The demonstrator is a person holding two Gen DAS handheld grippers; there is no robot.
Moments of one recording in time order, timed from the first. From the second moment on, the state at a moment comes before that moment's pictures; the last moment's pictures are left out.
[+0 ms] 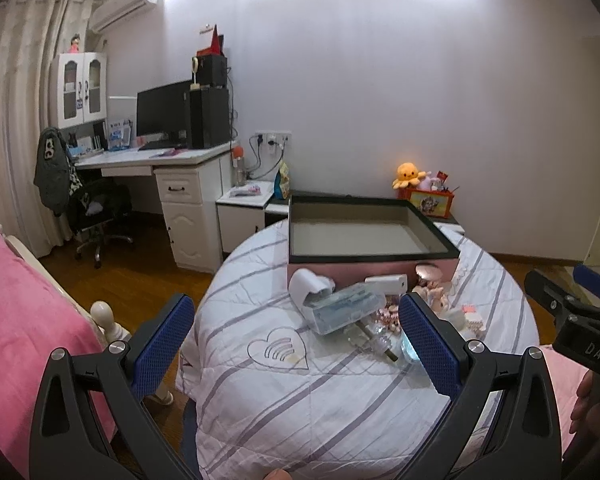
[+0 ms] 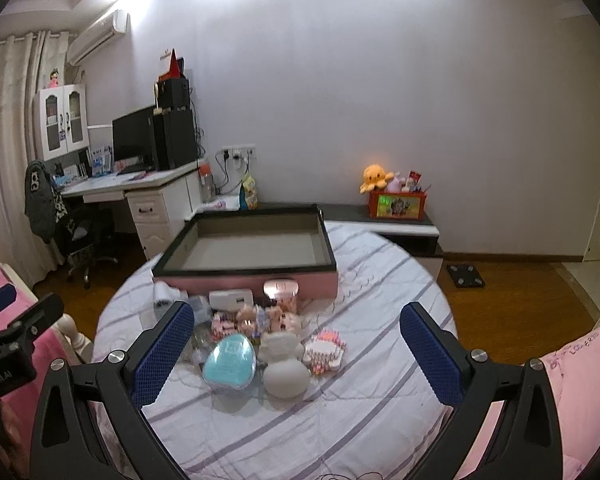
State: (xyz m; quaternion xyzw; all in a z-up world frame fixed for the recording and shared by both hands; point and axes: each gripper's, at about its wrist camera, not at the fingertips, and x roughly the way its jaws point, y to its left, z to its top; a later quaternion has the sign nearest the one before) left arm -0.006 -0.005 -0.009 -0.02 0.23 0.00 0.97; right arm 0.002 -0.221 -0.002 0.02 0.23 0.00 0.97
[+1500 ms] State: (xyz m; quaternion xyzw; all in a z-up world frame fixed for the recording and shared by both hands) left arm 0.140 -0.043 -0.105 -0.07 0.36 -0.04 0.93; right arm 0.087 -0.228 -0.127 0.03 0.38 0.06 0.92
